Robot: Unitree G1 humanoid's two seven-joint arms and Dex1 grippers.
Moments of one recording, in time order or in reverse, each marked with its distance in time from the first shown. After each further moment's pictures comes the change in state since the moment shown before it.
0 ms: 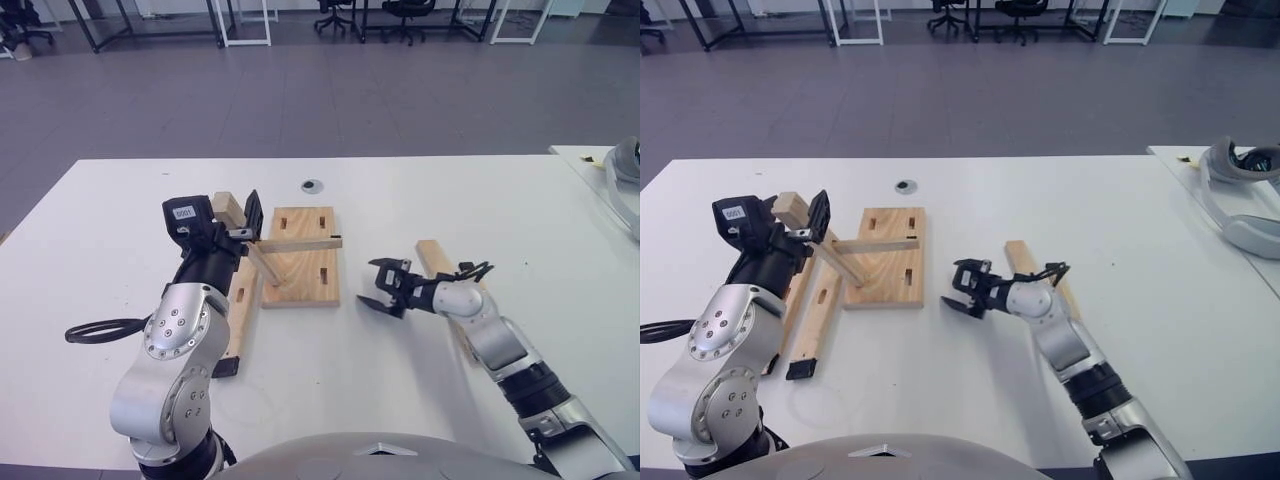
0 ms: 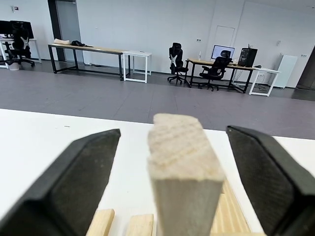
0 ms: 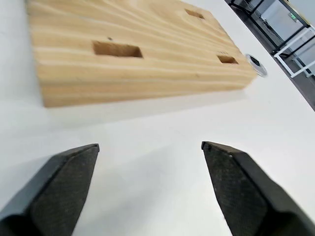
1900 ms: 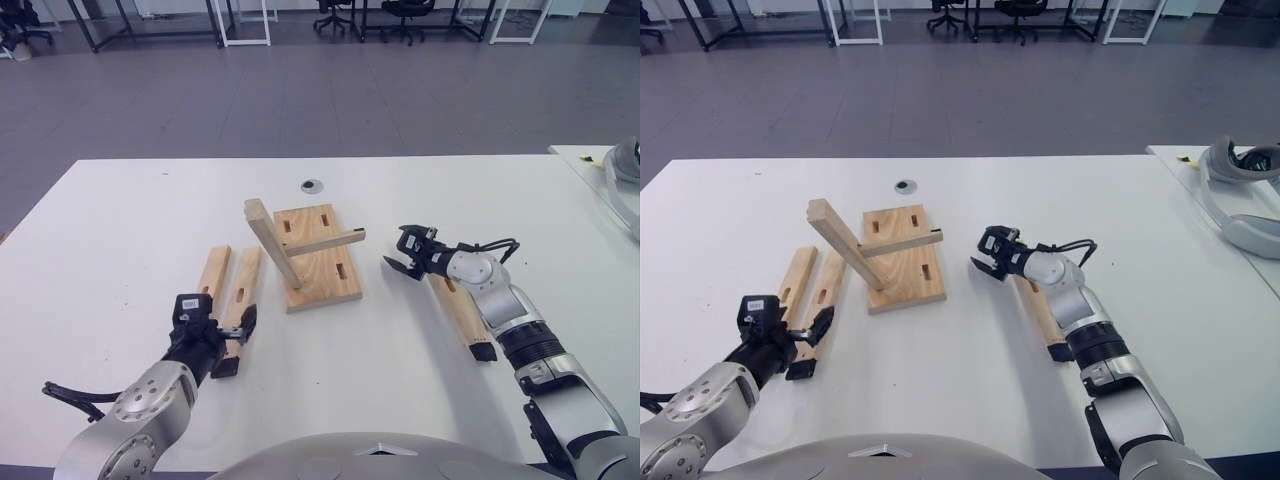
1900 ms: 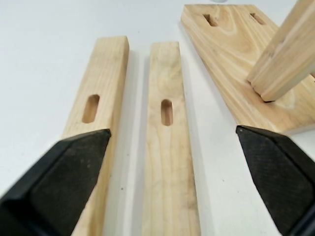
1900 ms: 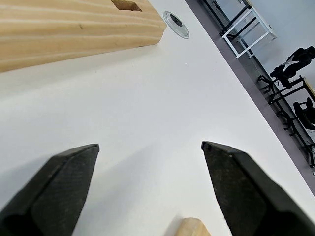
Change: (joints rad) left arm 0.500 0.362 0.035 0.138 -0.367 -0.050 -0.027; right arm -0.204 0.028 -0.052 0.373 -0.069 -0.162 -0.129
